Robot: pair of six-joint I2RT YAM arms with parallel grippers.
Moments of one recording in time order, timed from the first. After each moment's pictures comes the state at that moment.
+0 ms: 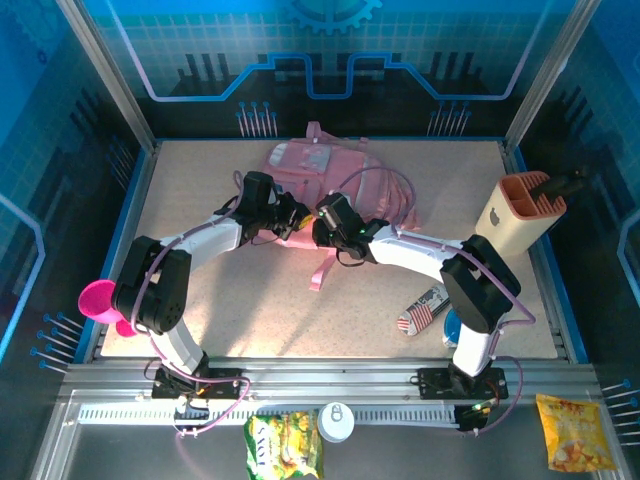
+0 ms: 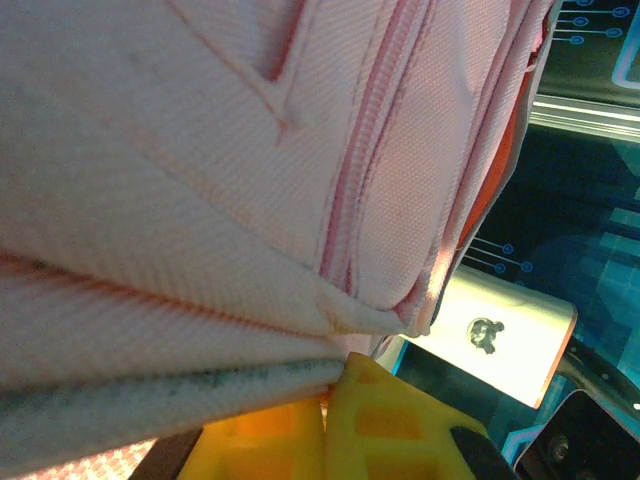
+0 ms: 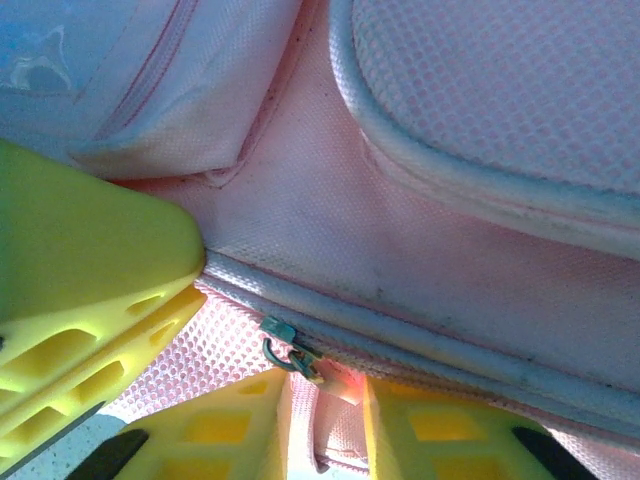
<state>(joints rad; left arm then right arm) -0.32 1.71 1.04 -0.02 0.53 -1.27 0.75 1.80 1.20 -0.20 0.17 0.71</state>
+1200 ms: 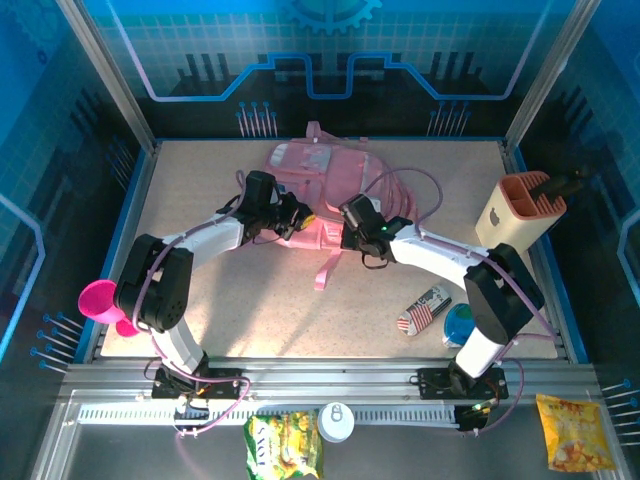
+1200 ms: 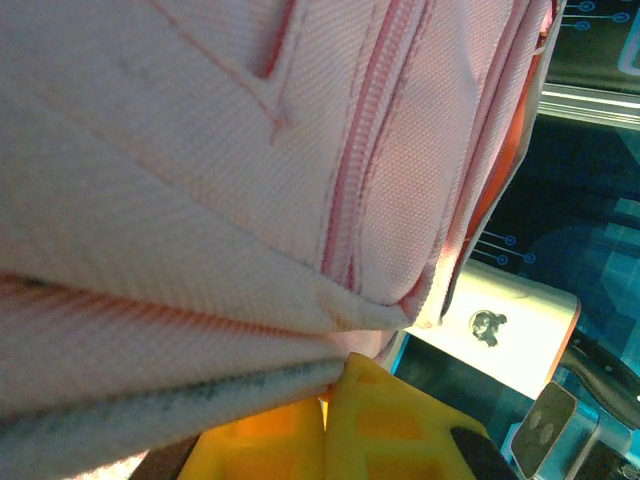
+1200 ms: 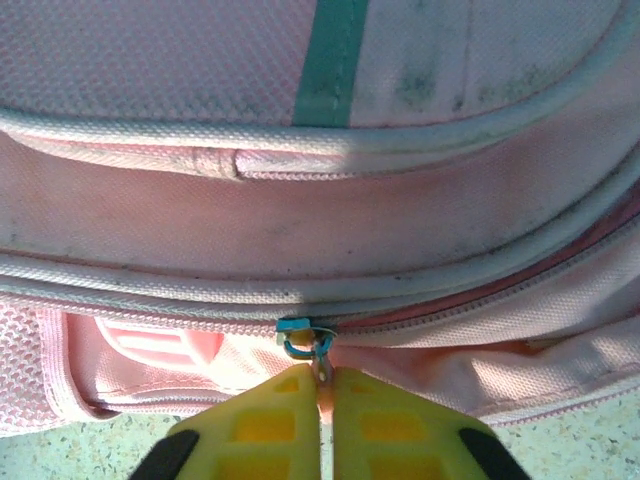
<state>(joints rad) -0.33 1.72 1.06 -0.03 0.55 -1.26 0.66 1.67 1.12 -0.41 0.25 0.72</state>
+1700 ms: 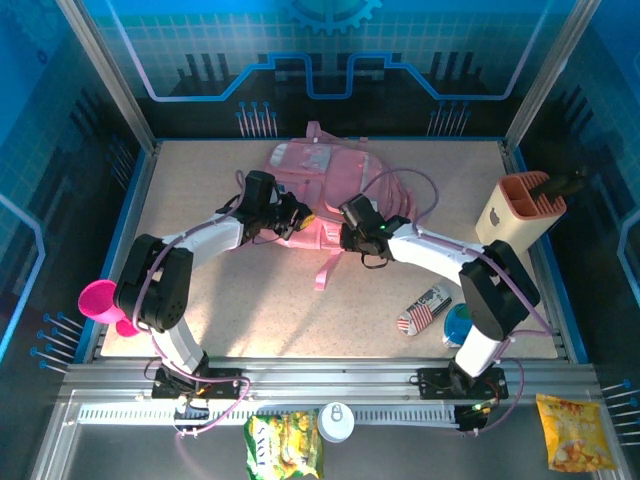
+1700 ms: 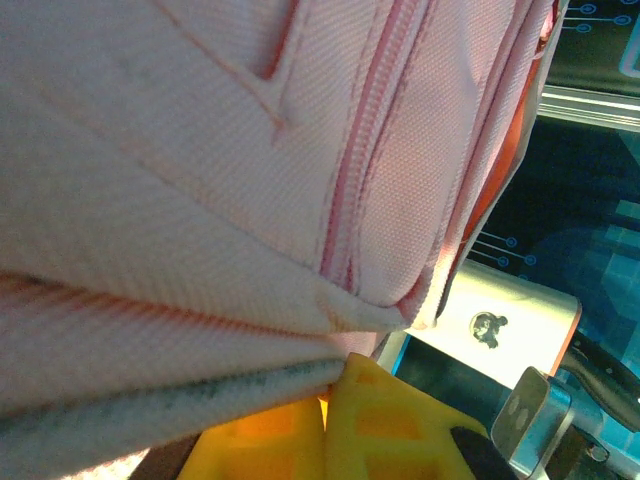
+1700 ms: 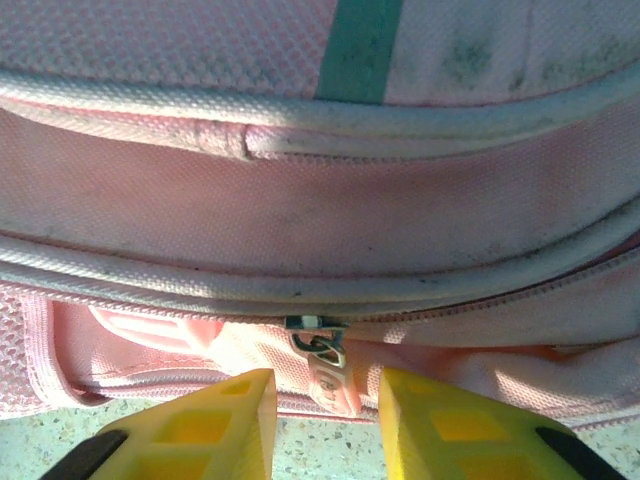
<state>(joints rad) -0.33 1.72 1.06 -0.03 0.55 -1.26 0.66 1.71 1.13 -0.41 0.20 0.69</state>
